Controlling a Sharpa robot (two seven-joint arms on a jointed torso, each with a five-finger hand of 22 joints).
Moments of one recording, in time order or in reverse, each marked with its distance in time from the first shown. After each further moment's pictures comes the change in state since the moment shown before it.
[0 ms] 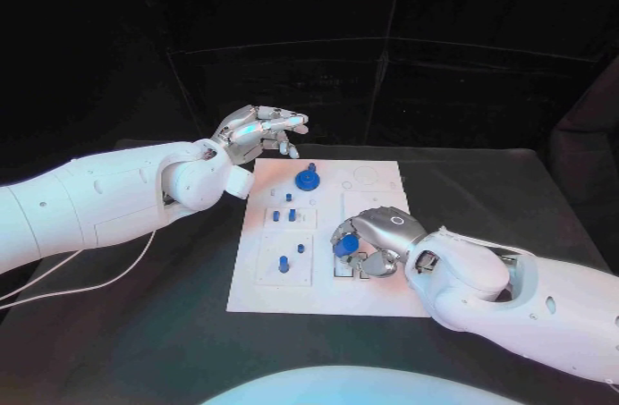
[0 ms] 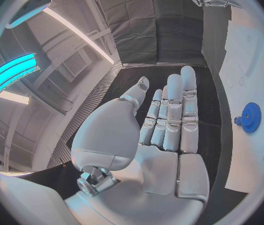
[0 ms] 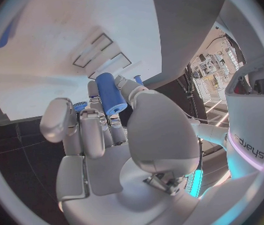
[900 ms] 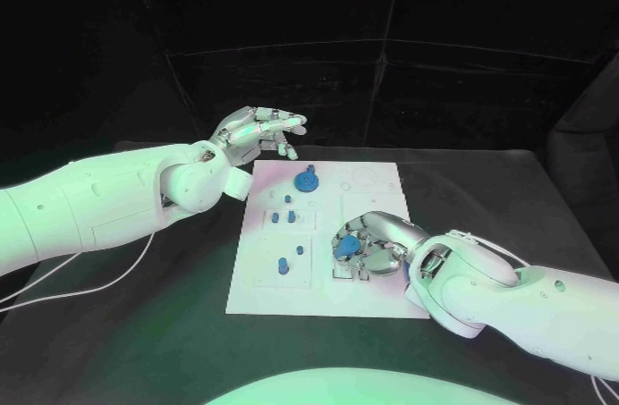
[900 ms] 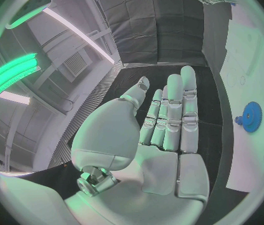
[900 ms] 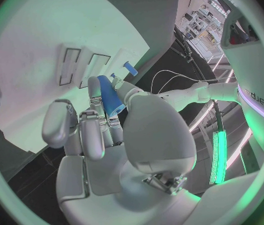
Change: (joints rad) left arm 0.000 0.000 0.000 0.000 0.000 -0.003 0.007; left_hand 0.000 0.000 0.003 -0.003 0.000 0.000 0.000 0.000 0.000 0.004 0.004 0.000 0.000 0.000 0.000 0.000 0.000 0.000 0.000 0.000 0.000 0.001; right arm 0.000 -0.029 0.000 0.020 0.429 -0.073 0.042; right_hand 0.057 0.076 -0.038 0.003 -0.012 -0.009 0.028 0.064 0.024 -0.004 0.004 0.375 0.086 0.002 -0.008 0.028 0.000 0.000 0.020 -0.009 0.030 0.053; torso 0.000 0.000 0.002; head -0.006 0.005
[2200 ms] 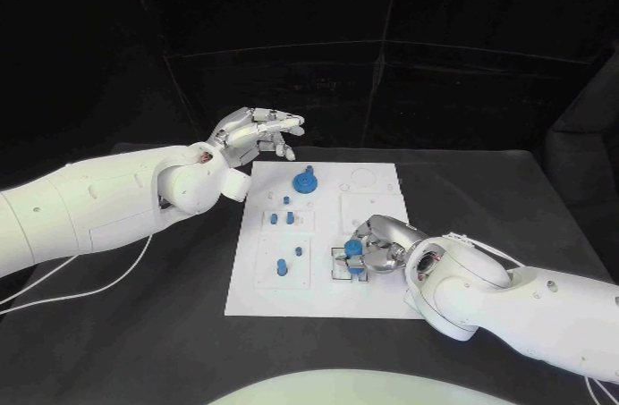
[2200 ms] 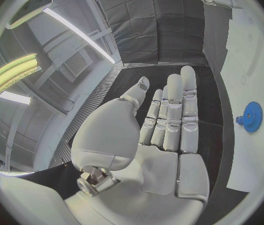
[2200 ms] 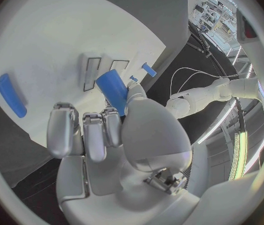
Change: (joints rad) left arm 0.000 -0.004 0.000 0.003 0.000 -0.001 0.007; left_hand 0.000 0.000 0.000 0.000 0.000 0.000 0.000 0.000 0.000 0.000 0.000 0.000 0.000 0.004 -0.004 0.000 0.001 0.000 0.000 0.000 0.004 0.001; right arm 0.000 0.018 0.001 0.015 0.025 -0.015 -0.250; right_hand 0.004 0.118 -0.552 0.170 0.272 0.098 -0.042 0.033 0.022 0.204 -0.087 0.853 0.970 -0.002 -0.047 0.073 0.000 0.000 0.050 -0.040 0.066 0.103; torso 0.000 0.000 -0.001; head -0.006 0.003
